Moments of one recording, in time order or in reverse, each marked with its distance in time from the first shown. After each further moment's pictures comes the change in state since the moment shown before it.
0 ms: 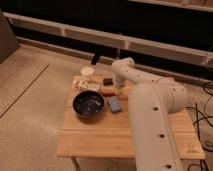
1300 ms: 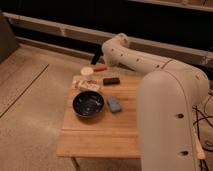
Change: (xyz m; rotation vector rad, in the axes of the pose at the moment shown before) arm -0.089 -0.094 -0.187 0.405 0.126 -0.293
